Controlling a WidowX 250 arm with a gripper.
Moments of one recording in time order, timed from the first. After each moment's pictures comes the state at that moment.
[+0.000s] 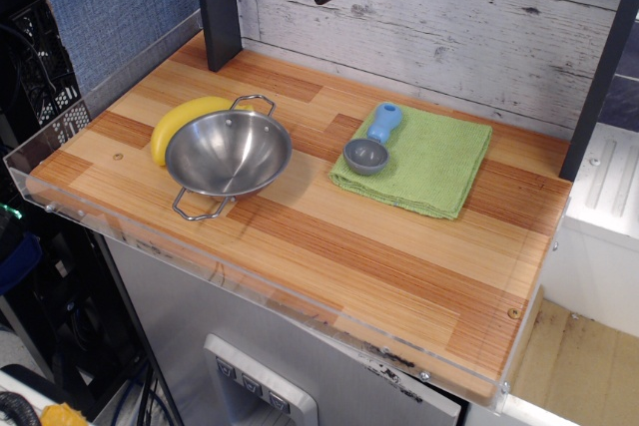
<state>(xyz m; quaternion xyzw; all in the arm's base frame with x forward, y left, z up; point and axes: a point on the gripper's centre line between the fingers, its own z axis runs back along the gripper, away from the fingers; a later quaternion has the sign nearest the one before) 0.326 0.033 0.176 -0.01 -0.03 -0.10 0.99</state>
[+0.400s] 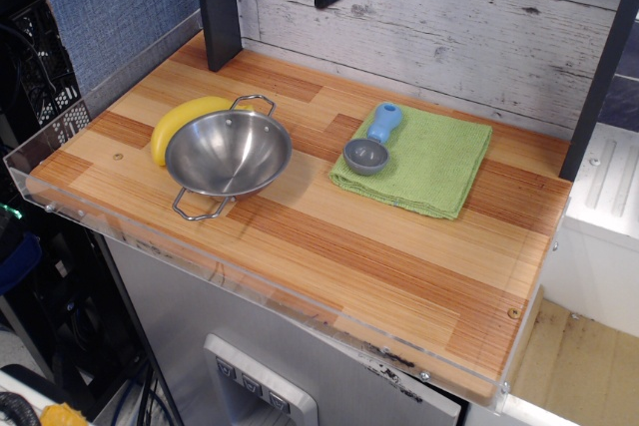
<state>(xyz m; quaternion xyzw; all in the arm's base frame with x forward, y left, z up) 0.327 0.033 0.164 -0.02 -0.01 -0.09 1.00</state>
